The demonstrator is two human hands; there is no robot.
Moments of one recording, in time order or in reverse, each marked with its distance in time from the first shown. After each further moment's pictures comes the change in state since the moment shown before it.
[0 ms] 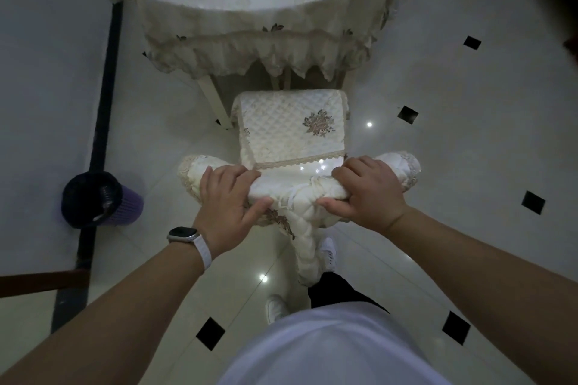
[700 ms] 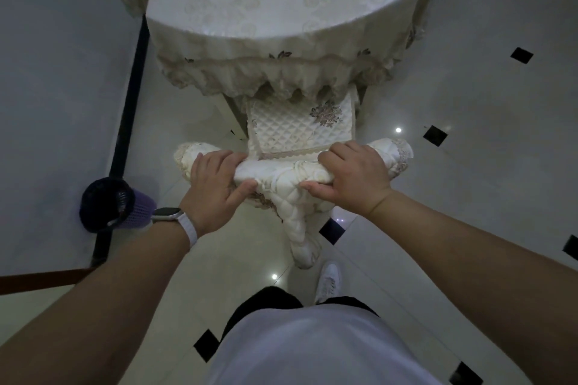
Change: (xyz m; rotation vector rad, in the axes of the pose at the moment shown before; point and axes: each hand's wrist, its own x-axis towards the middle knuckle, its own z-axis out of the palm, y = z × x) left_hand 0.144 -0.012 0.002 0.078 -0.066 -0.120; right_hand 0.121 0.106 0.051 0.076 0.014 -0.061
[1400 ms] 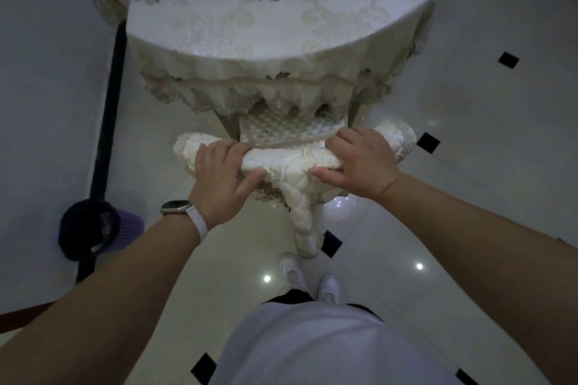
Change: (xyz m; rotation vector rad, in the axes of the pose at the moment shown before) left_hand 0.109 -0.033 -0.002 -0.017 0.042 0.015; right_hand 0.091 0.059 0.034 -0.040 -0.078 -0.012
